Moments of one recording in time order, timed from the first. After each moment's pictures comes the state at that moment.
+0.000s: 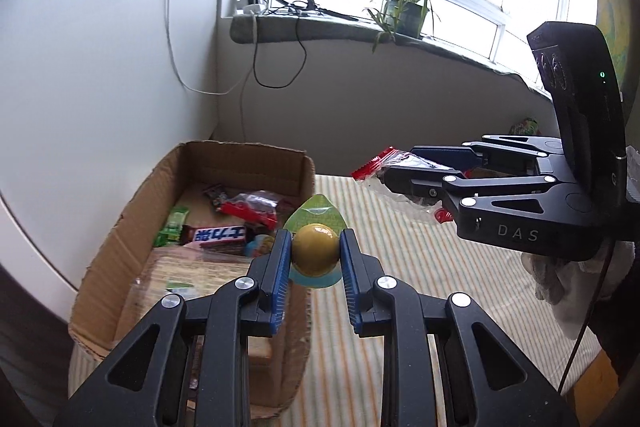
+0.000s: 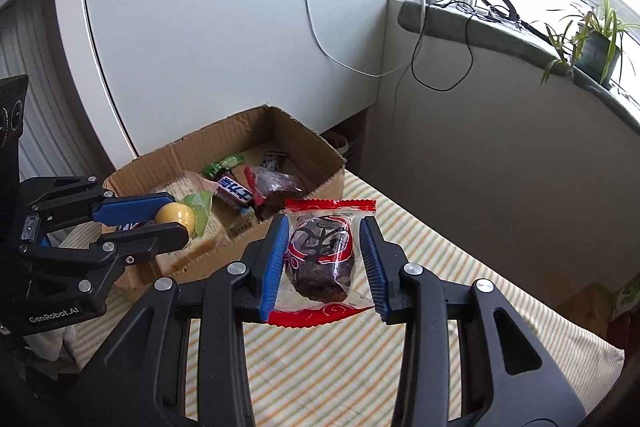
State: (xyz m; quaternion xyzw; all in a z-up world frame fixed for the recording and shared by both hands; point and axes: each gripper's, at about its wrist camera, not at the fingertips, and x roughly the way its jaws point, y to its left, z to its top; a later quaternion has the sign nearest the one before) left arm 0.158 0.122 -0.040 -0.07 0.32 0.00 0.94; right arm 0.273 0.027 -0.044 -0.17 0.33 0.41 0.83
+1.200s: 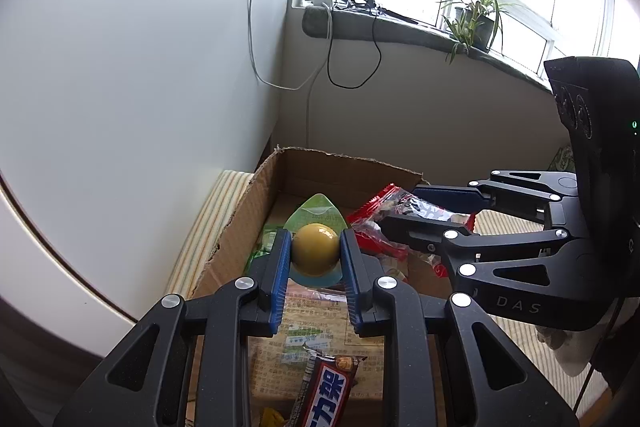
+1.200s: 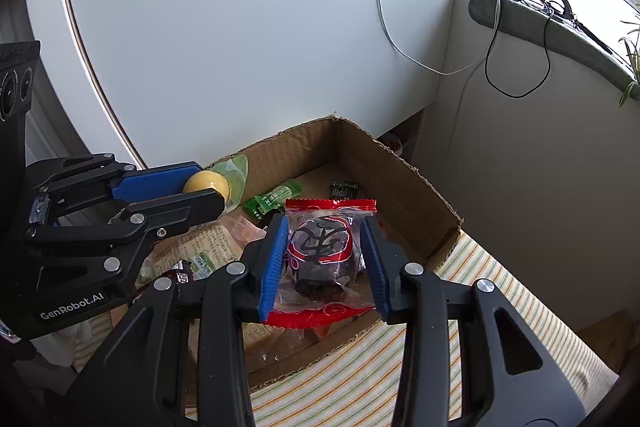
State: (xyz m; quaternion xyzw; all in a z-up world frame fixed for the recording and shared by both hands) left arm 0.179 0.205 -0.045 -0.09 0.33 0.07 0.94; right arm 0.291 0.128 -0.072 -0.17 0.36 0.45 0.80
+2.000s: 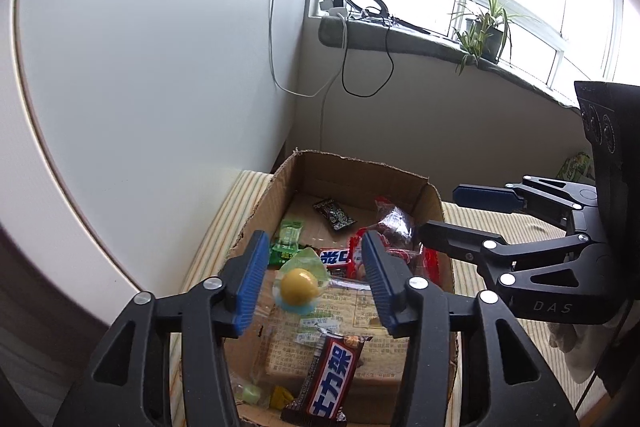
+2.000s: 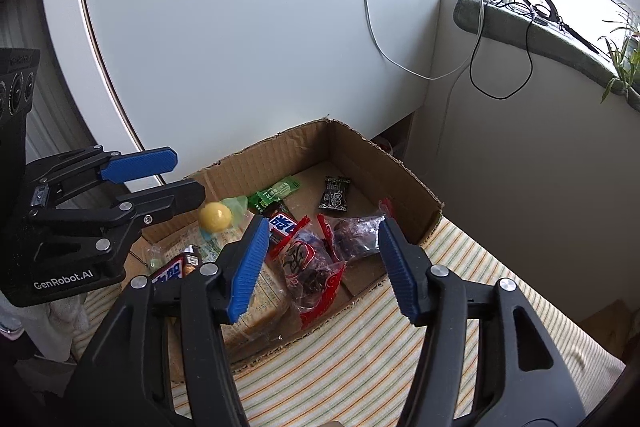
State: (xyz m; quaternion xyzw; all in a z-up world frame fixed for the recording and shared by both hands) left arm 0.162 0.206 -0.037 -0.10 0.32 0.10 0.94; right arm 0.269 0.101 -0.055 -0.16 0.35 0.44 0.81
